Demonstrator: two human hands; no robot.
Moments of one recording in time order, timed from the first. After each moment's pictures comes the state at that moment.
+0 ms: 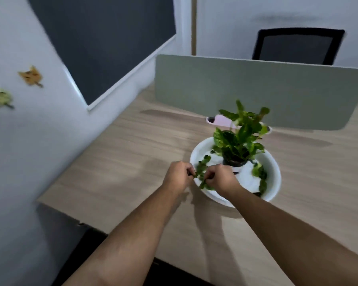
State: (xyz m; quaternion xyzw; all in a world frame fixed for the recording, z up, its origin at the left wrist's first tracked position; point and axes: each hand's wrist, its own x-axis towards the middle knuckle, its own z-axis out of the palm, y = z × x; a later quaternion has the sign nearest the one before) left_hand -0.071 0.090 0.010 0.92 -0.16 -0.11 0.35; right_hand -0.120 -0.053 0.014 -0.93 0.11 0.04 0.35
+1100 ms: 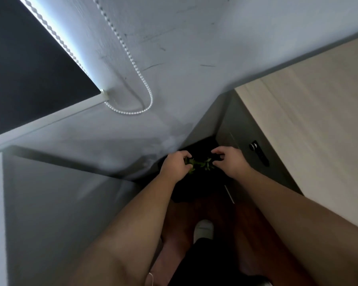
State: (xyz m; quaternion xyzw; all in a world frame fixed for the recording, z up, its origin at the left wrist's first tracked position) left_hand -0.203 0.577 -0.179 0.86 0.31 -0.17 0.37; right_hand -0.101 0.425 -0.161 -0.88 -0.18 0.35 0.27
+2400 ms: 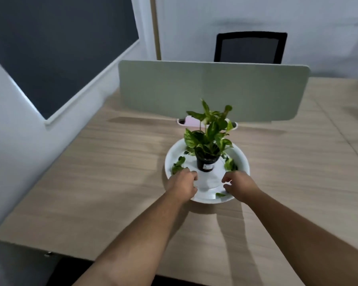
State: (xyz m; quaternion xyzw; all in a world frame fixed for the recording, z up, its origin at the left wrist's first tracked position) left_hand -0.092 0.036 0.005 0.93 -0.31 -0.15 0.13; right_hand -0.179 -0.135 0.005 -0.94 0.23 0.09 0.24
